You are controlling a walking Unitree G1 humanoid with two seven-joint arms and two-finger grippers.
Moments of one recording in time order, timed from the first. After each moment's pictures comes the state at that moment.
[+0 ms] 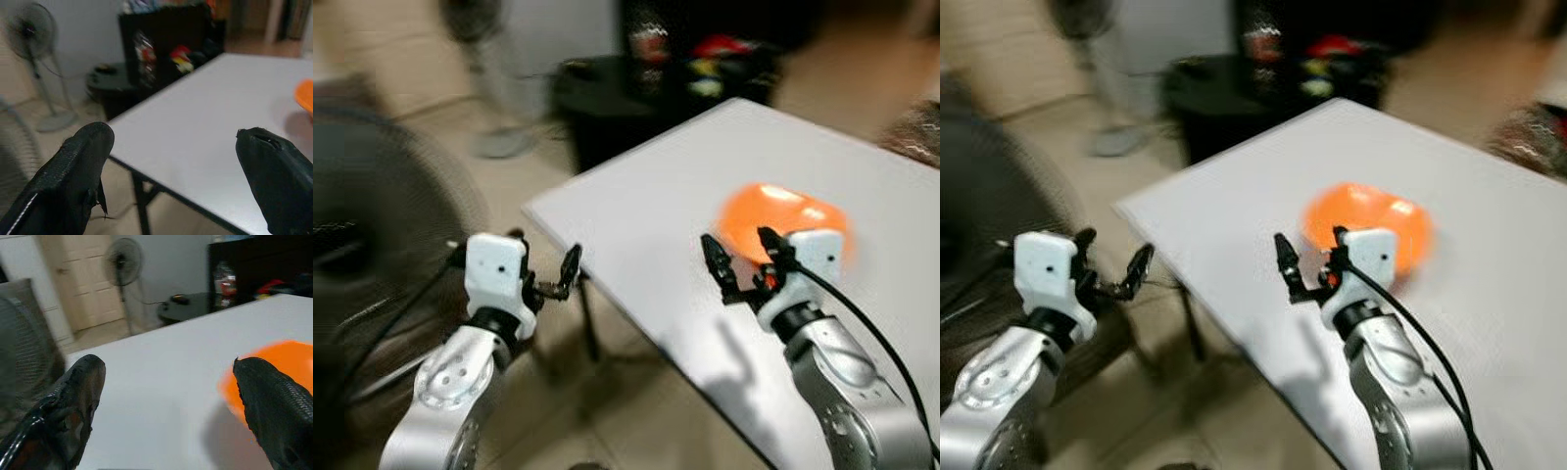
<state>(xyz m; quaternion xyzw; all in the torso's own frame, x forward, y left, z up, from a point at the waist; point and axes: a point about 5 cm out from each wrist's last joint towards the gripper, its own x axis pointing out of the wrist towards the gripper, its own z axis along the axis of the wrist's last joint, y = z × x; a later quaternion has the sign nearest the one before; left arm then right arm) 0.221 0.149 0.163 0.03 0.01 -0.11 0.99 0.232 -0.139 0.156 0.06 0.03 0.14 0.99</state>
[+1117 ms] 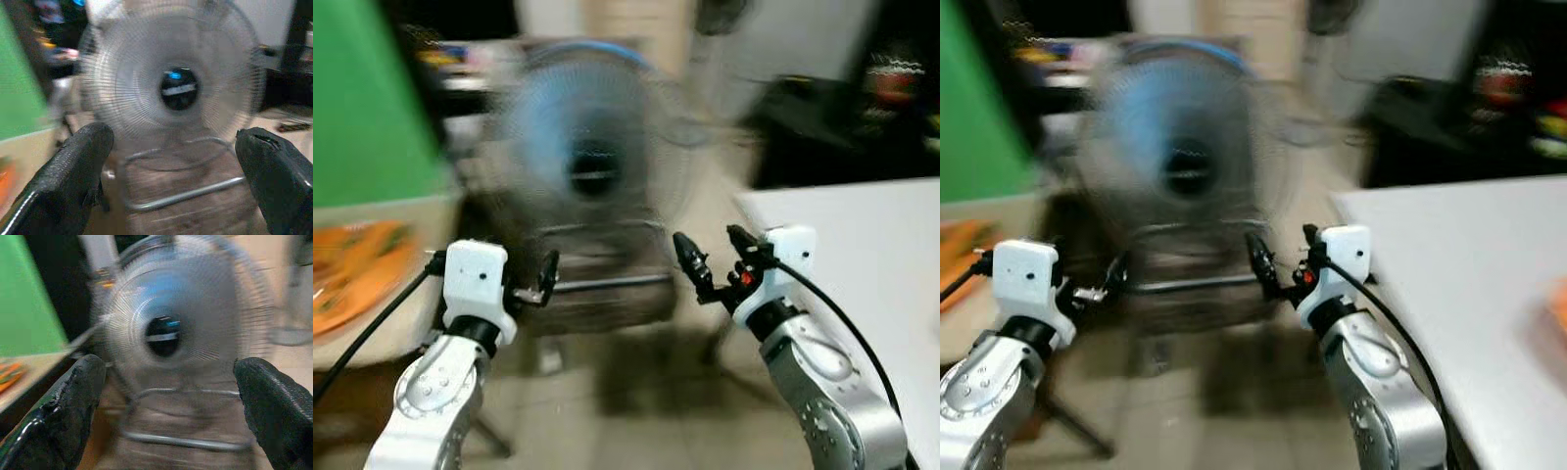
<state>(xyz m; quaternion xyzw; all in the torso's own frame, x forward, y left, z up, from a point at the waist) 0.213 0.162 0.160 0.05 0.03 -0.08 1.00 0.236 -0.120 0.156 0.10 0.03 0.18 0.98</state>
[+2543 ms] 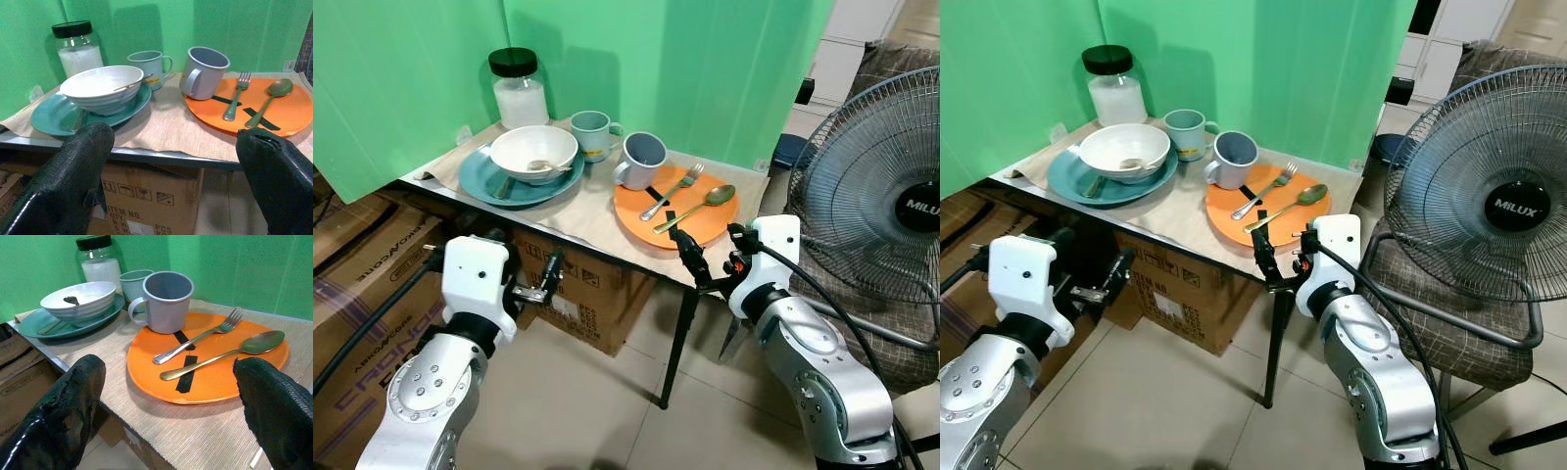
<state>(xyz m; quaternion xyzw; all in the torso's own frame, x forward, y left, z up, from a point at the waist) 0.211 0.164 0.166 0.06 0.03 -0.10 0.99 0.258 -0.121 0.148 0.07 0.07 0.16 0.98</state>
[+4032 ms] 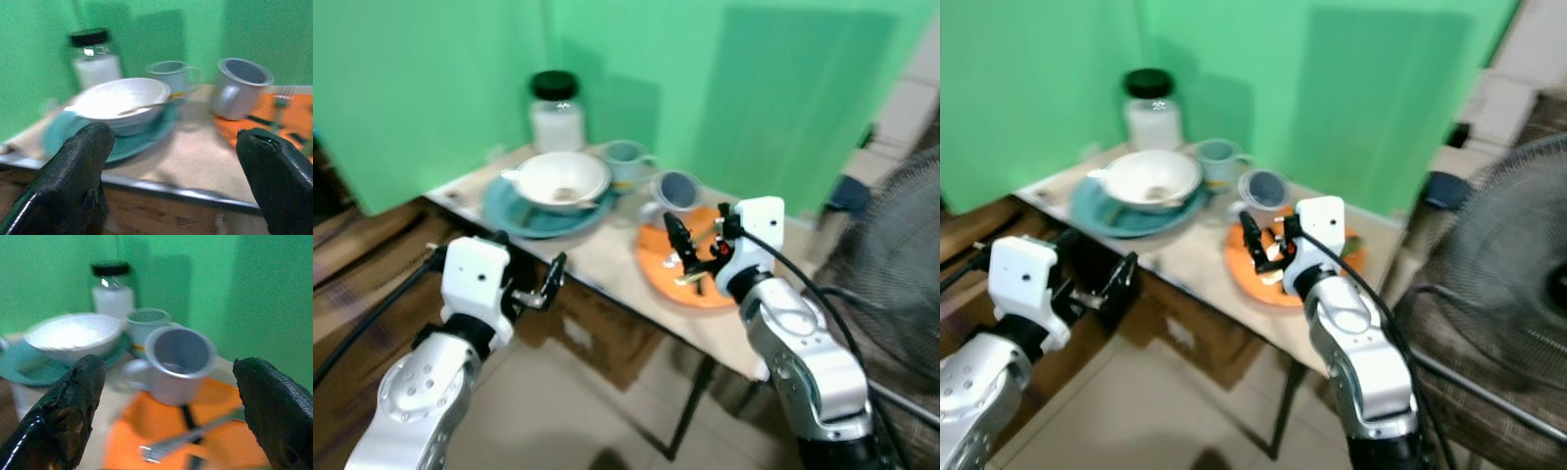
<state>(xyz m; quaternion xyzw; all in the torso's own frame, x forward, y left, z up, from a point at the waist) 0.209 0.159 0.163 0.07 0.03 -0.15 0.99 0.274 -0.114 0.157 0.02 0.03 0.16 0.99</state>
